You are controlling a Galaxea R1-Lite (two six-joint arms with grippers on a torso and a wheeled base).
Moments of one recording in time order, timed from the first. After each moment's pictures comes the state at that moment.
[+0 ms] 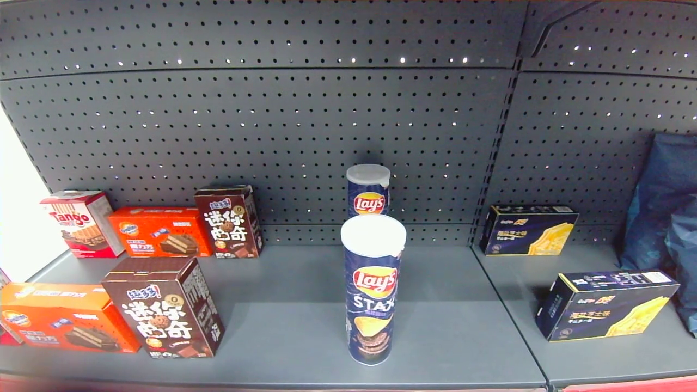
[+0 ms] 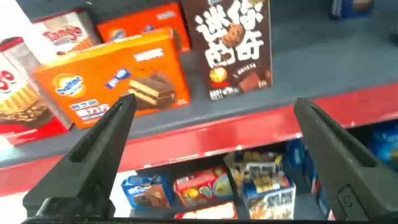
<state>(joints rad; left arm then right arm) -0.01 0.03 0.00 -0.07 -0.07 0.20 0.00 0.00 0.00 0.00 0.00 0.00</state>
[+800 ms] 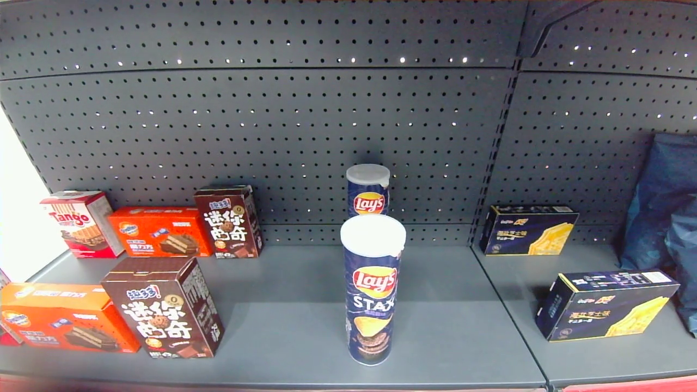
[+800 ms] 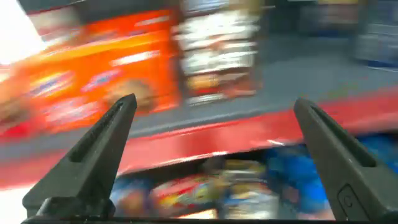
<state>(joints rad) 0.00 0.00 0.00 -0.06 0.02 0.10 0.00 0.00 0.00 0.00 0.00 0.00</state>
